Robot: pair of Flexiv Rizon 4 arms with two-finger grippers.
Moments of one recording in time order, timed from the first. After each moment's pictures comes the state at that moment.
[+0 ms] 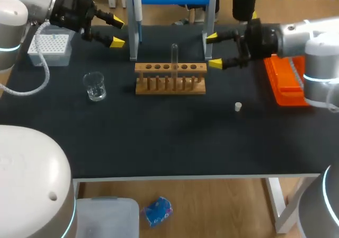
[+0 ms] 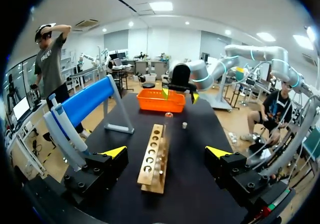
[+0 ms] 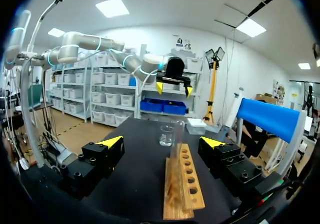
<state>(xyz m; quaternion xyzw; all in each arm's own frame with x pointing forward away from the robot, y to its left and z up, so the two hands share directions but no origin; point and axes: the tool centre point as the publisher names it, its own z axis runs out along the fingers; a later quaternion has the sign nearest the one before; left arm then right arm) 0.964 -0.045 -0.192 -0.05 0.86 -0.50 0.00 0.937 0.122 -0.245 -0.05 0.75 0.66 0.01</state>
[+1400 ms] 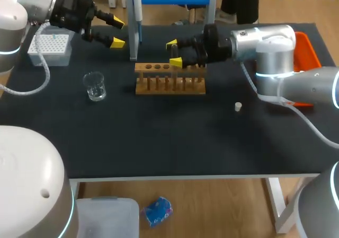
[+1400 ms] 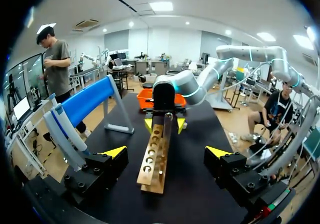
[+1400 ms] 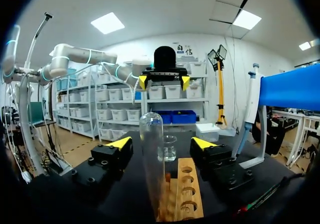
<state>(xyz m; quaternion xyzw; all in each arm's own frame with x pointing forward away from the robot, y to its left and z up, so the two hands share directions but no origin) 0.962 -0.045 -0.192 -0.05 0.86 -0.50 0.00 0.971 0.228 -0.280 -0.04 0.71 0.70 -0.06</state>
